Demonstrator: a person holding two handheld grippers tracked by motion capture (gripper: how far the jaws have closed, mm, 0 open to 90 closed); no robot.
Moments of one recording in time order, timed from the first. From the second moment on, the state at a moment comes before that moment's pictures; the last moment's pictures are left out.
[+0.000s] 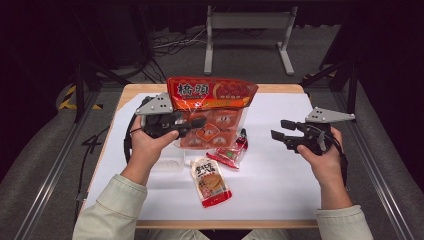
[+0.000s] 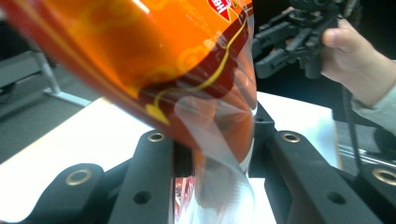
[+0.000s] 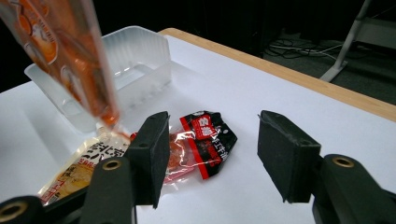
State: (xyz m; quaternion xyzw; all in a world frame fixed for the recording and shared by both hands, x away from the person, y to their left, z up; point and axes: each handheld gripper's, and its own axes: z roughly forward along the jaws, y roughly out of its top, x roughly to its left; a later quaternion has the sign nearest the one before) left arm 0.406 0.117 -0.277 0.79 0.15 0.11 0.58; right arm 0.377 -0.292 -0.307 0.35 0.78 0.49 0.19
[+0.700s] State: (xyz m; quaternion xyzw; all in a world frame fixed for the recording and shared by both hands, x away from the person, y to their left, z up) left arm 0.443 0.132 -0.283 0.78 0.21 0.13 0.57; right arm 0.379 -0.303 -0.313 0.37 0.77 0.48 0.19
